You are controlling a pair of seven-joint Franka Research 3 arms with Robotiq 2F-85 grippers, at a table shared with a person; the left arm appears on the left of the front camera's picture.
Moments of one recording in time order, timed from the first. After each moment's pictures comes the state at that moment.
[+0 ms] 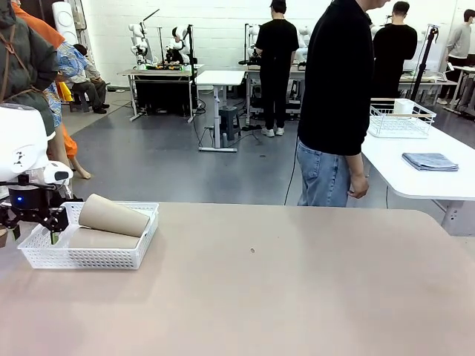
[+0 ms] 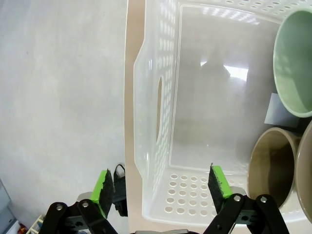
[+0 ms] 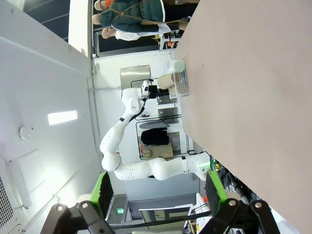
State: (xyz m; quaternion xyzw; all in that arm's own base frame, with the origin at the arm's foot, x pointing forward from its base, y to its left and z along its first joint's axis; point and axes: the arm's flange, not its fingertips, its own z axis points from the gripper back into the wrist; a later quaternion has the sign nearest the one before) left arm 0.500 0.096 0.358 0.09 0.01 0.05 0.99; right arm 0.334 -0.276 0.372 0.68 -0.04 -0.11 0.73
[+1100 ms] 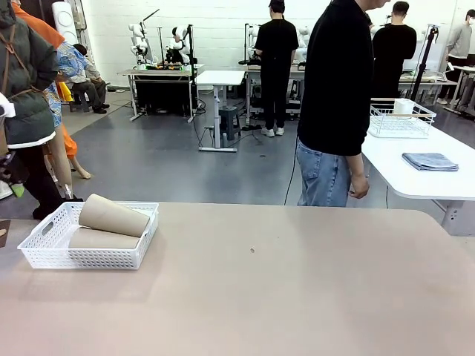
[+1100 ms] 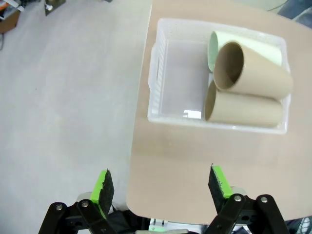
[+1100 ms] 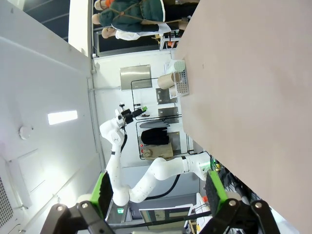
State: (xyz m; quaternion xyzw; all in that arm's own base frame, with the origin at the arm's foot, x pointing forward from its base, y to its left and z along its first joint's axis) left arm 0.338 0.062 0.533 0.07 -0.18 0.06 0.98; right arm 0.334 -0.276 0.372 0.68 -0.04 -0.11 0.73
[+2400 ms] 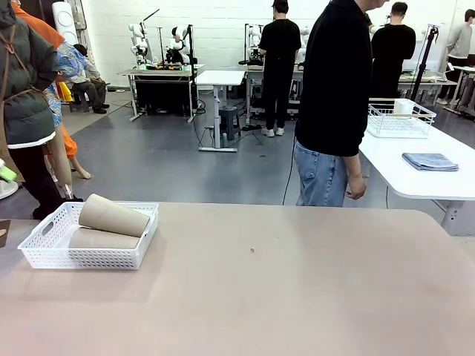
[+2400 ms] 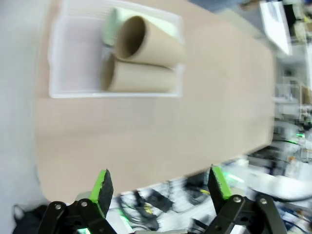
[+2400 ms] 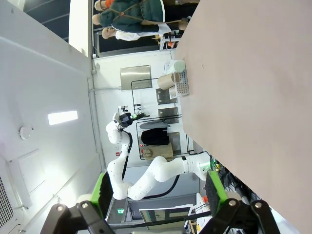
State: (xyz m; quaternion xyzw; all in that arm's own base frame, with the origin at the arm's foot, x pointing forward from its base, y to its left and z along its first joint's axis) left arm 0.321 0.143 0.552 -0.31 -0.13 0.04 0.94; right arm 0.333 -0.276 0.372 0.68 -0.04 -0.11 0.73
